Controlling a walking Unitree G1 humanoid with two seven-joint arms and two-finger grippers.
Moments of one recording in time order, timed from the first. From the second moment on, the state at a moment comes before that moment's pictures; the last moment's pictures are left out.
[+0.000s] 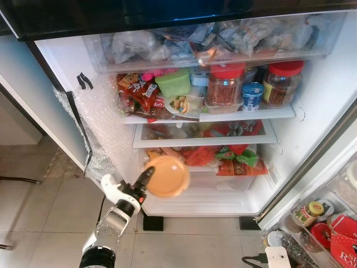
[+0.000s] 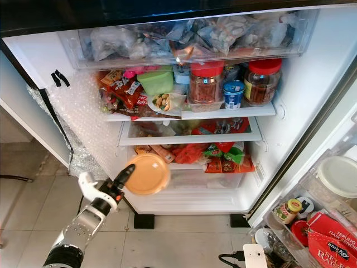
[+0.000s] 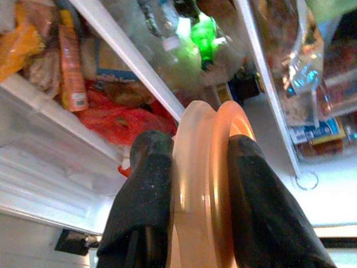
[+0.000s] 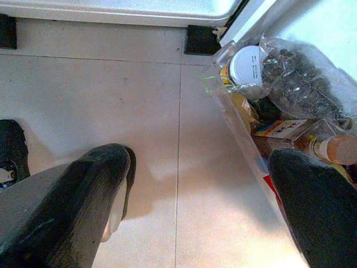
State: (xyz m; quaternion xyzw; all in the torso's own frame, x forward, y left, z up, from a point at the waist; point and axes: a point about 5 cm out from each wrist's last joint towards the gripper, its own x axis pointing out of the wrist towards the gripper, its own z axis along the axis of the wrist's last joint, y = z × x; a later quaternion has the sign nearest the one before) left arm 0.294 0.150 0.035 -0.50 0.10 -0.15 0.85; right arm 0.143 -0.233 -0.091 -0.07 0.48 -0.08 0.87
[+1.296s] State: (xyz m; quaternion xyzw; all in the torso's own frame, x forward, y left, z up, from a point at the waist) left arm 0.294 0.145 0.035 -0.45 0.14 -0.18 0.87; right arm 0.144 -0.230 -0.092 -0.06 0.49 -0.07 0.87
